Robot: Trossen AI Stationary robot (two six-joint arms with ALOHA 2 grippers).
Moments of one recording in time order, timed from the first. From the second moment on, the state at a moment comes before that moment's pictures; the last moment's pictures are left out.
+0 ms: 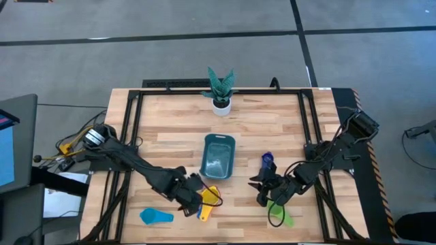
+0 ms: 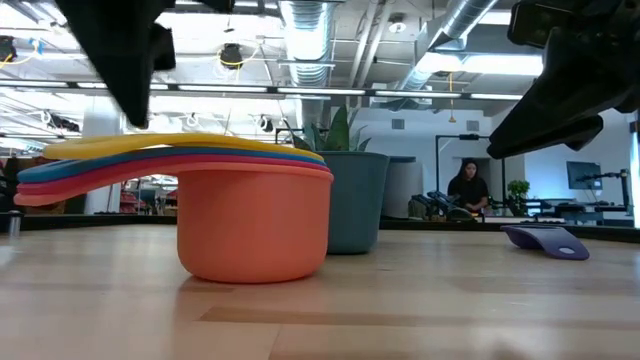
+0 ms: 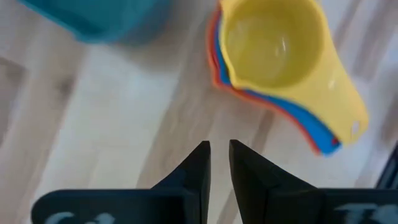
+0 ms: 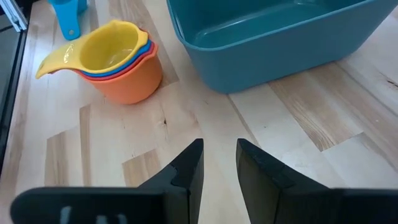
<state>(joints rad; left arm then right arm) -0.54 1.75 1.35 -0.80 -0.22 -0.91 0.67 1.49 0.68 -0.02 0.68 0.88</state>
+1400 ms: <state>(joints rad) -0.85 1.88 1.34 -1.02 -0.45 -1.40 0.68 1.49 0.71 -0.22 0.53 1.03</state>
